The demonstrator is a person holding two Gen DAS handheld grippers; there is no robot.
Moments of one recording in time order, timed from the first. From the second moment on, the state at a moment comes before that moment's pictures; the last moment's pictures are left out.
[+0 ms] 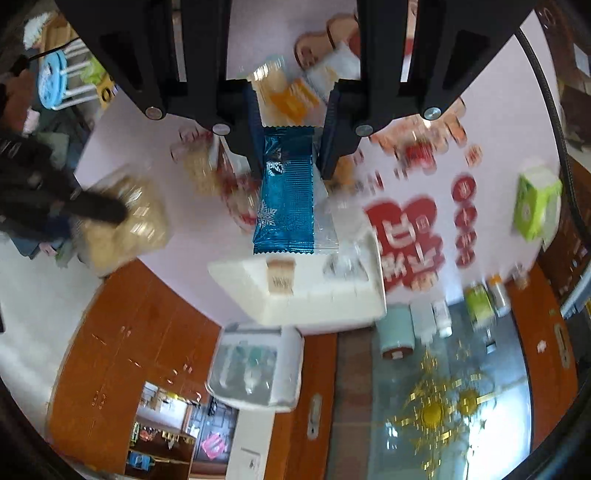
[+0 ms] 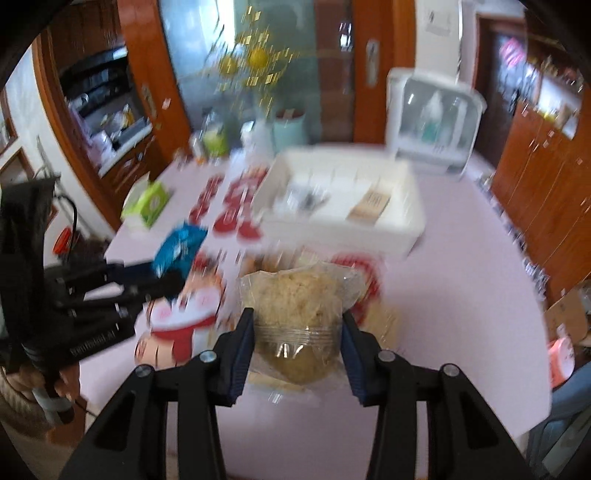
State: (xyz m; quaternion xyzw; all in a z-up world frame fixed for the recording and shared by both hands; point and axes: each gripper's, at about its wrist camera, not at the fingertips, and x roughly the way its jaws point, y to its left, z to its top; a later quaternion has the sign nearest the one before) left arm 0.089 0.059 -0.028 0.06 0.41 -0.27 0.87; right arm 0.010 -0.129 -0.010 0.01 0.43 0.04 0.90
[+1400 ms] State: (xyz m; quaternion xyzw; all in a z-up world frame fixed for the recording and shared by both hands) left arm 0.306 -0.070 -0.074 -0.01 0.45 -0.04 0.89; right arm 0.277 -0.268 -0.088 0.04 0.41 0.04 0.91
